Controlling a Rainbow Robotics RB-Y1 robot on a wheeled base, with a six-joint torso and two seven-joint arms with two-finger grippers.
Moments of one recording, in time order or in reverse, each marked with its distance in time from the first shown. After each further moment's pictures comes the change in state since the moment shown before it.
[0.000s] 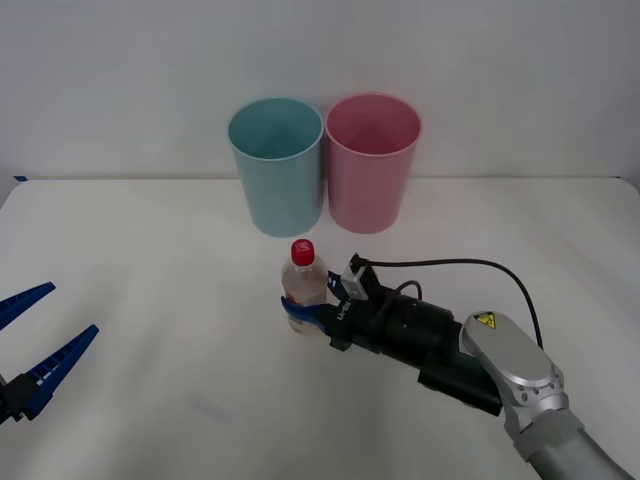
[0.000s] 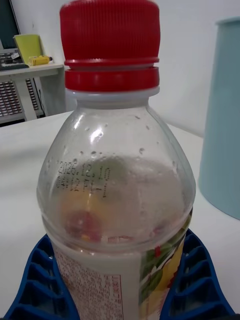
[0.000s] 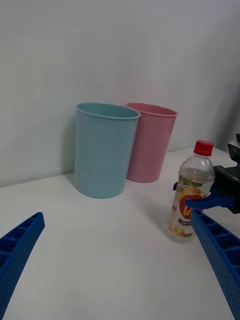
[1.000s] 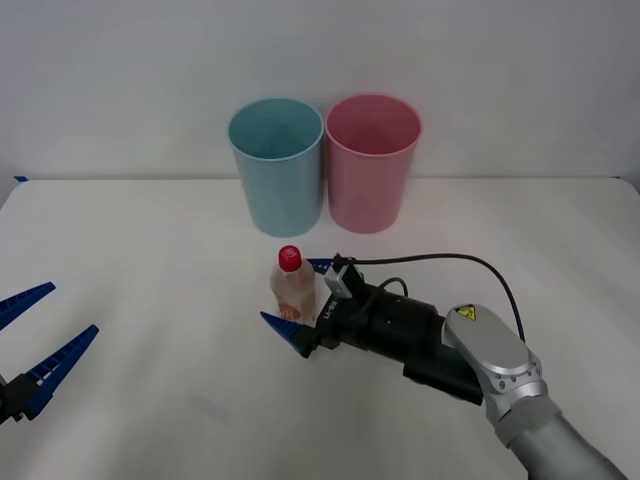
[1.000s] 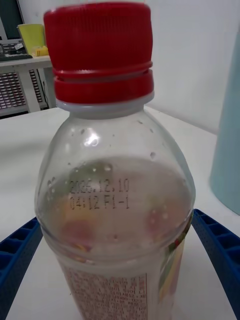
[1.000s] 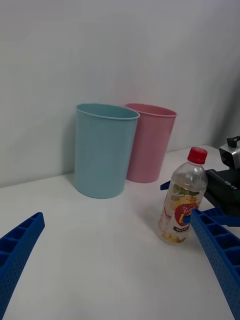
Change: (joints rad) right arm -0.070 0.048 0.000 0.111 0.051 -0.009 0.006; left arm 0.000 0.000 0.000 0.000 0.000 0.000 0.000
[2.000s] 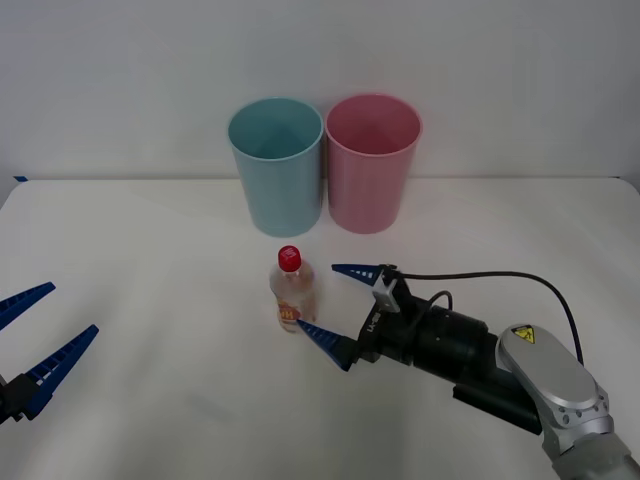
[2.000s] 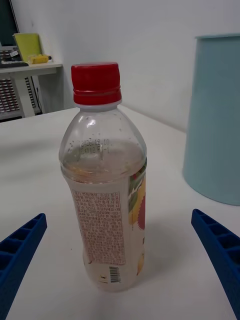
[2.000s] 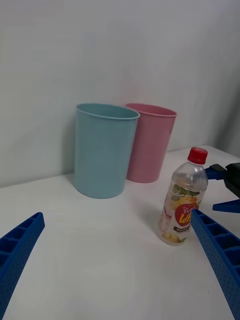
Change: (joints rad) right arm 0.166 -0.119 -0.045 -0.223 -0.032 -0.037 -0.025; left arm 0.000 0.000 0.000 0.000 0.000 0.000 0.000
